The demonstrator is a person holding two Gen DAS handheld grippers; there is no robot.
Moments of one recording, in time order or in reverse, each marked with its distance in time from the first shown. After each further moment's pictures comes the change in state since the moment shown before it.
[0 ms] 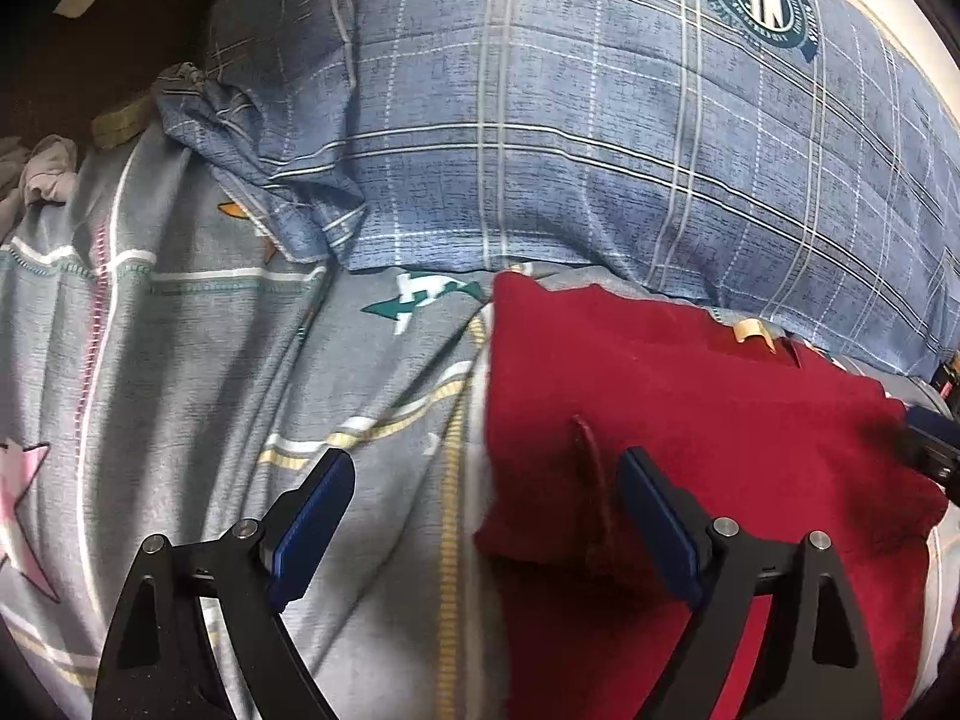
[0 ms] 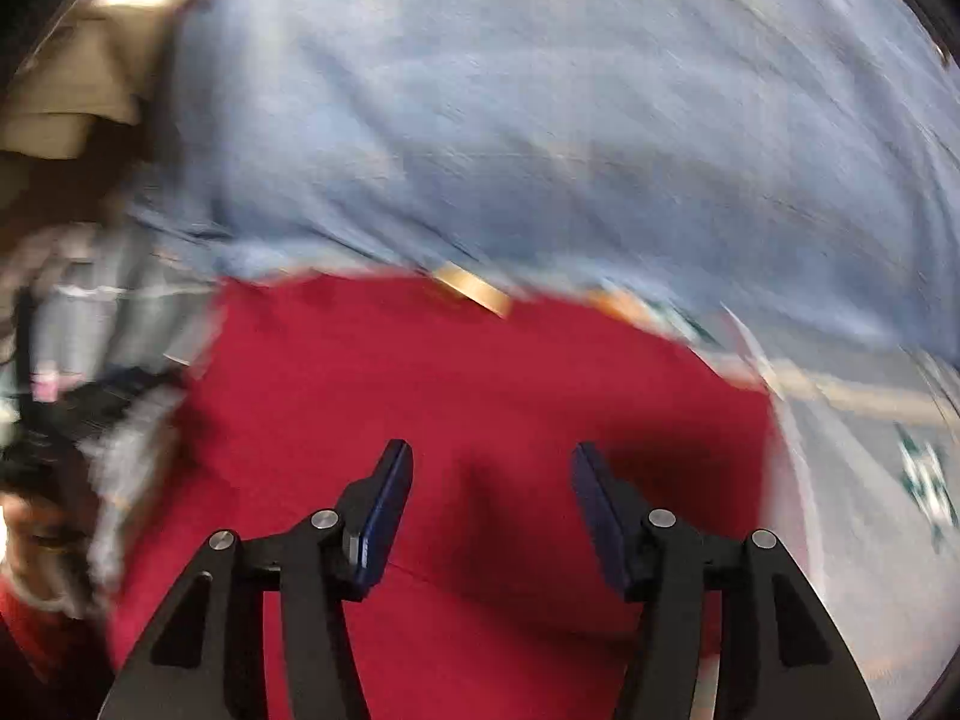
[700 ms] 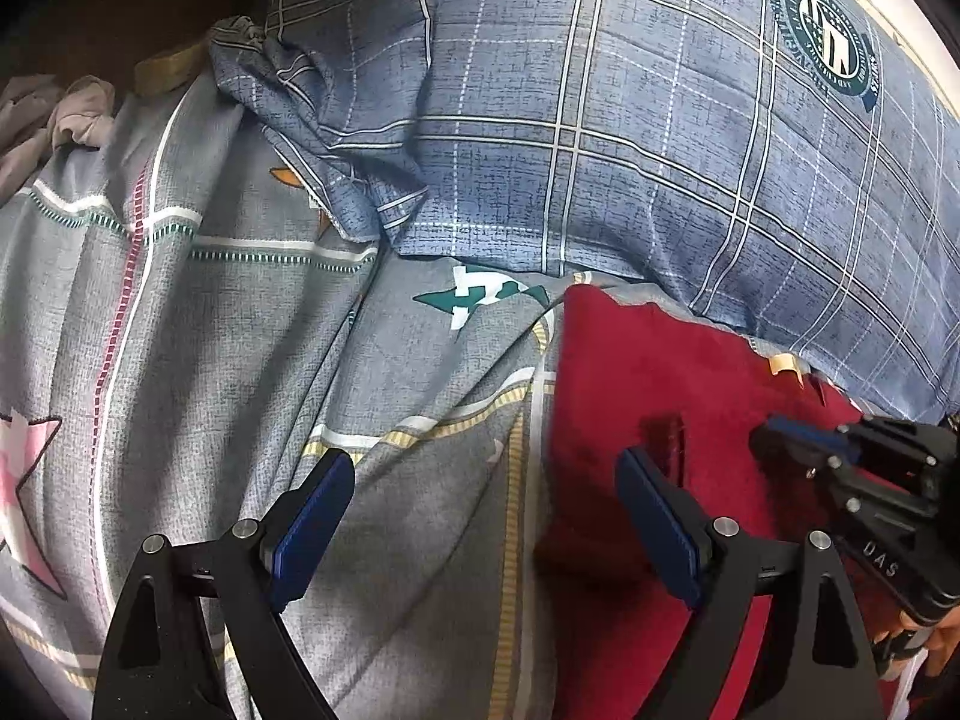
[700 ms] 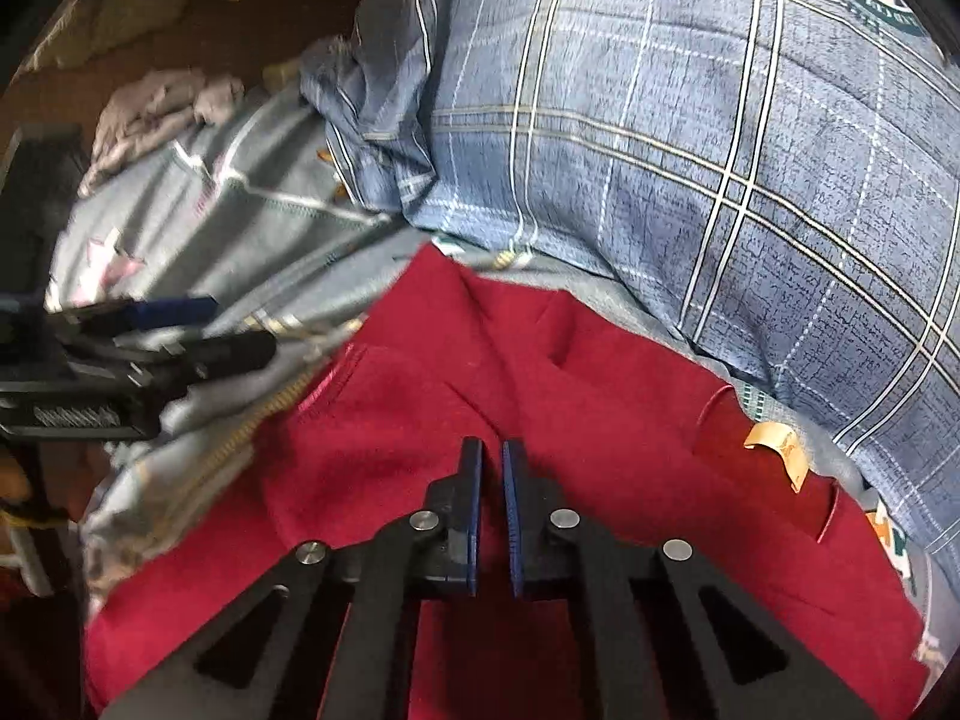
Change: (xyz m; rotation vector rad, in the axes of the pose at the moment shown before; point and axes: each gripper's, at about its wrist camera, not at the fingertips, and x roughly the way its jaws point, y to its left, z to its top) left arm 0.005 0.029 0.008 -0.111 0.028 0.007; right arm 0.098 0.106 0.033 -0.359 0.056 0.221
